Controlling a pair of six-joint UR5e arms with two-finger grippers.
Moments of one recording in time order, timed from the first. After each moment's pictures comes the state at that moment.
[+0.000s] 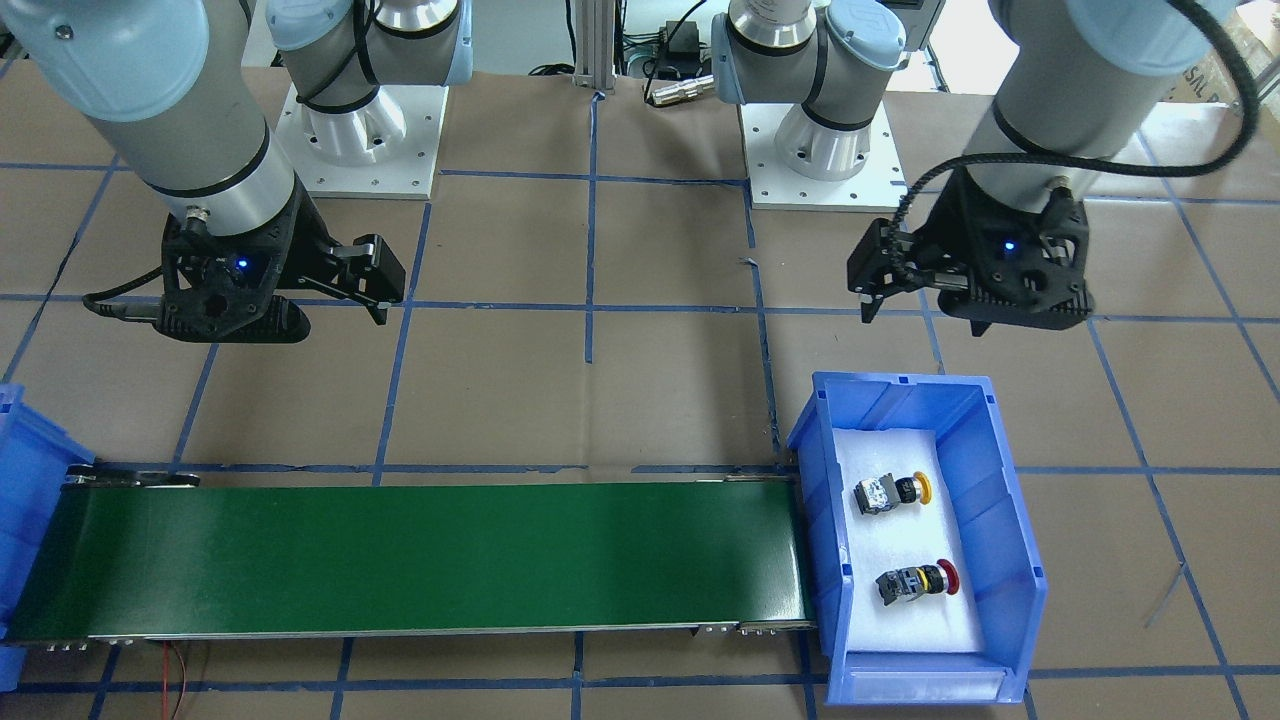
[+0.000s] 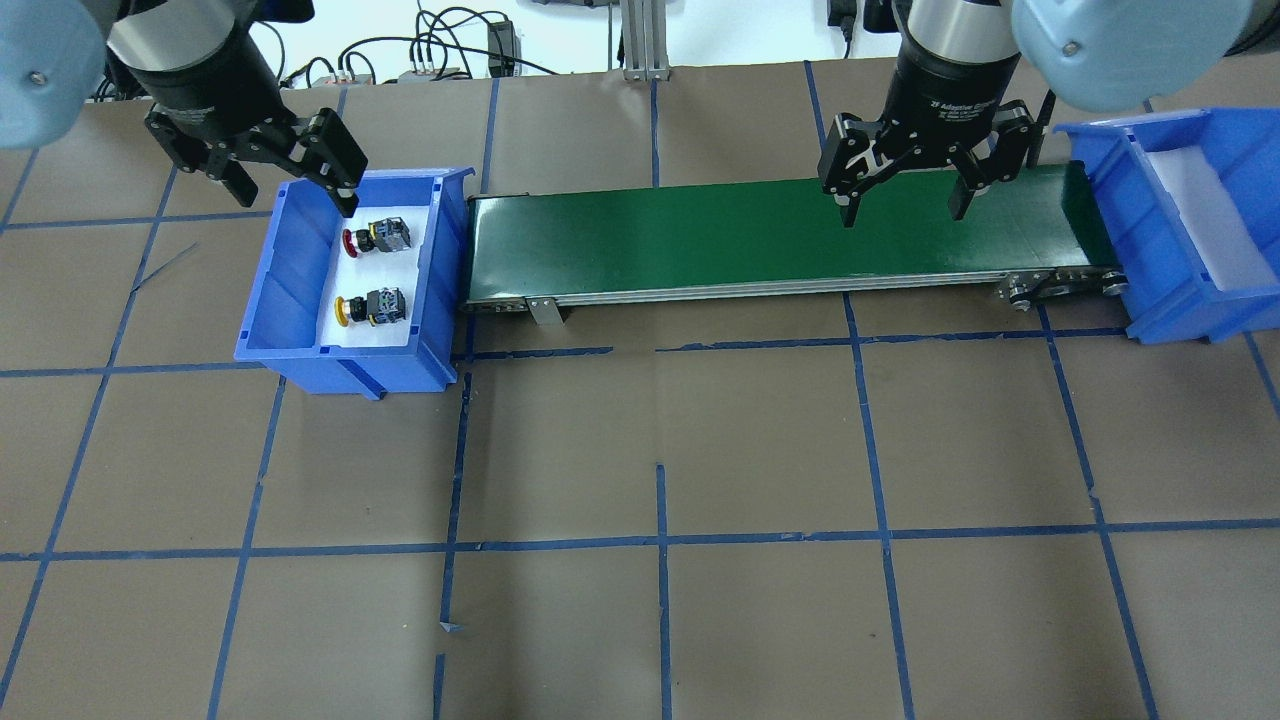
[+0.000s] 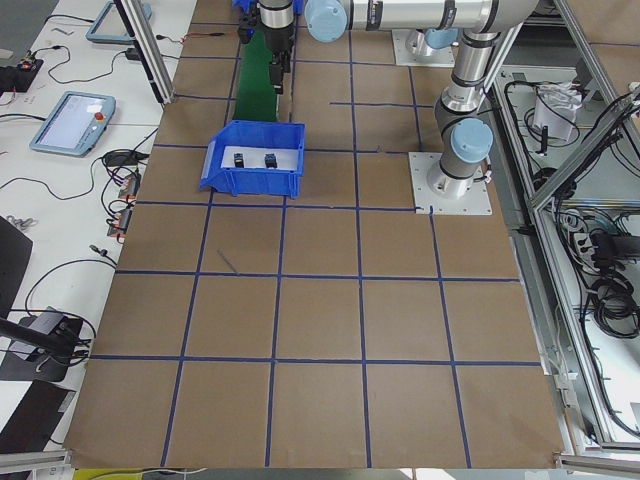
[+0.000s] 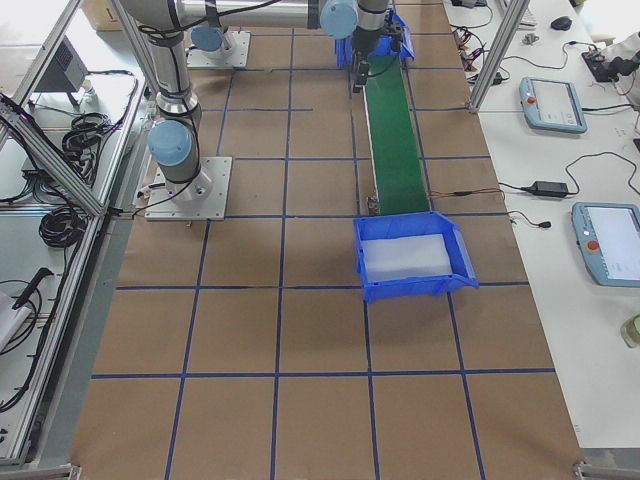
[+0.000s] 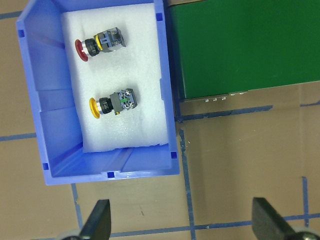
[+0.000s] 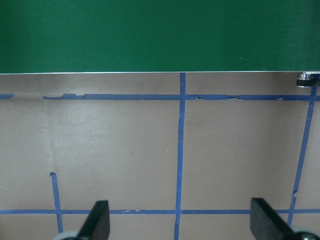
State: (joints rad) left arm -1.46 -1.70 -1.46 -1.57 1.60 0.34; right arm 1.62 -1.40 1.45 -1.51 -1.58 0.03
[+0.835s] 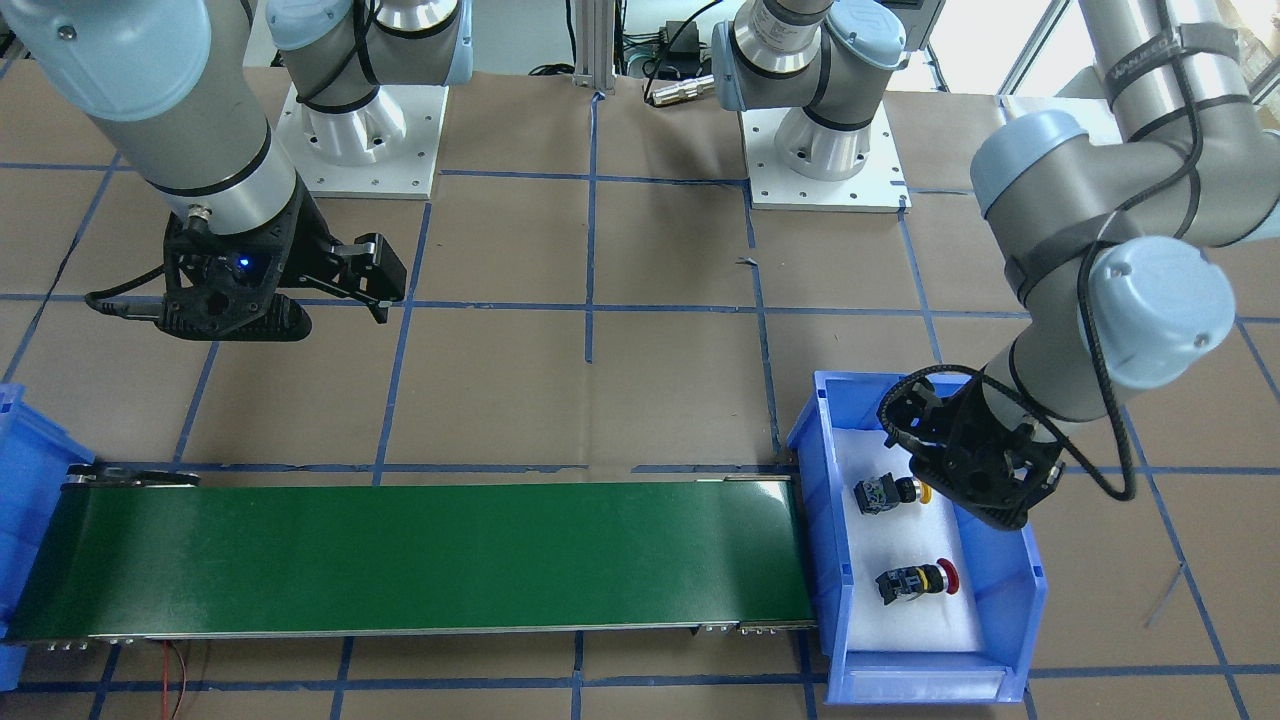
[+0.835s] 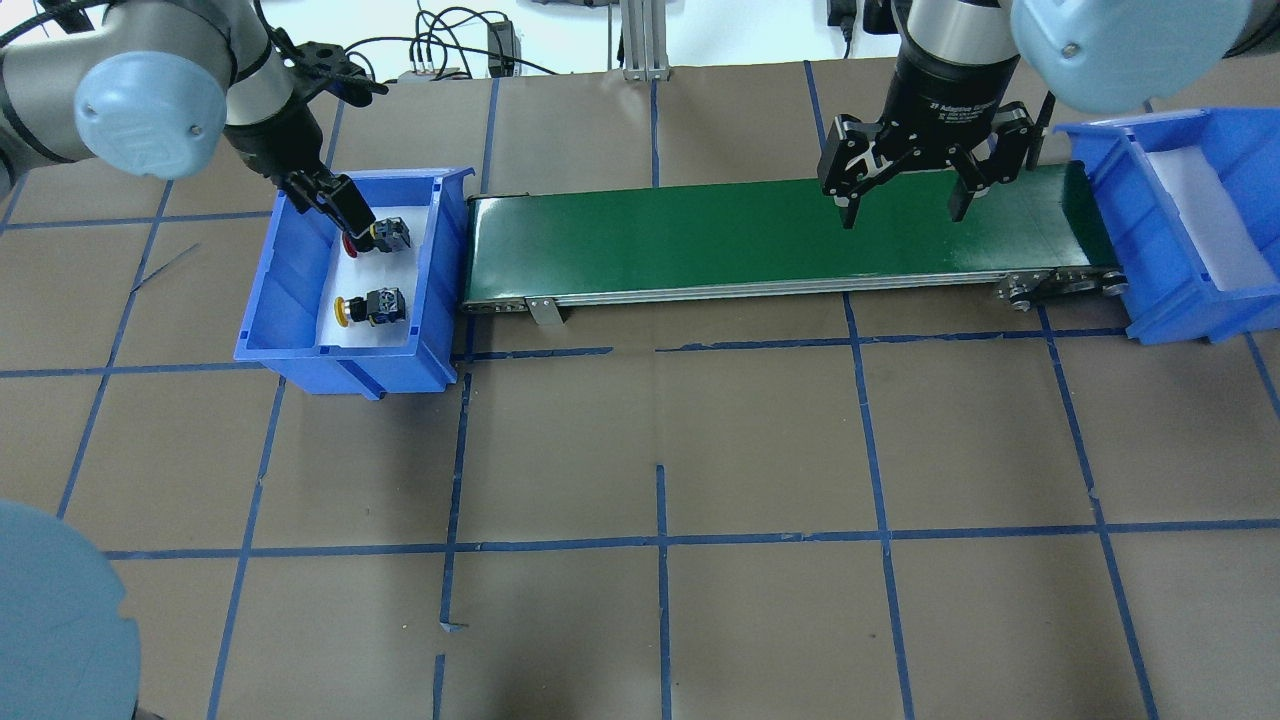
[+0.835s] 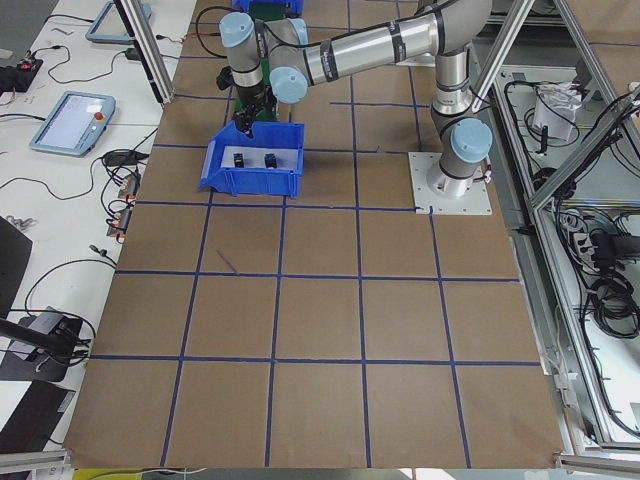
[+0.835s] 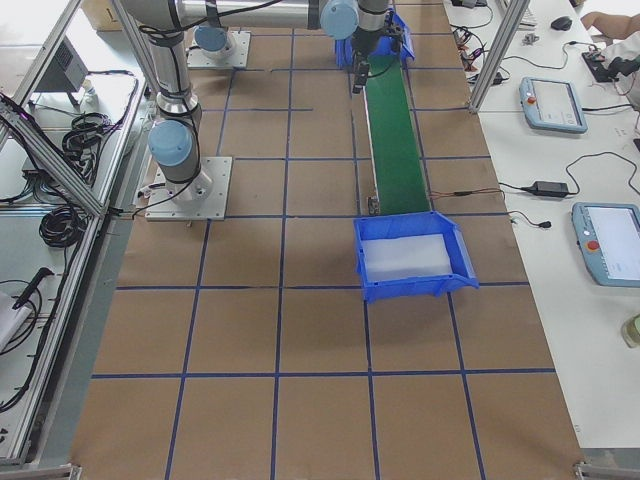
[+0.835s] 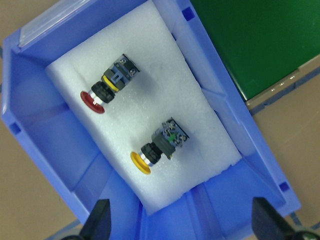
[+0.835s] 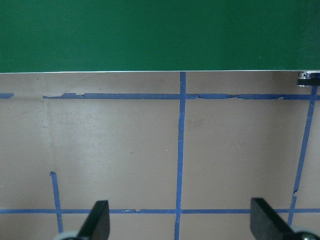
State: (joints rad) left arm -1.43 -1.96 -1.48 -1.34 1.60 0.81; right arm 1.62 -1.40 1.45 -1.51 -1.58 0.03
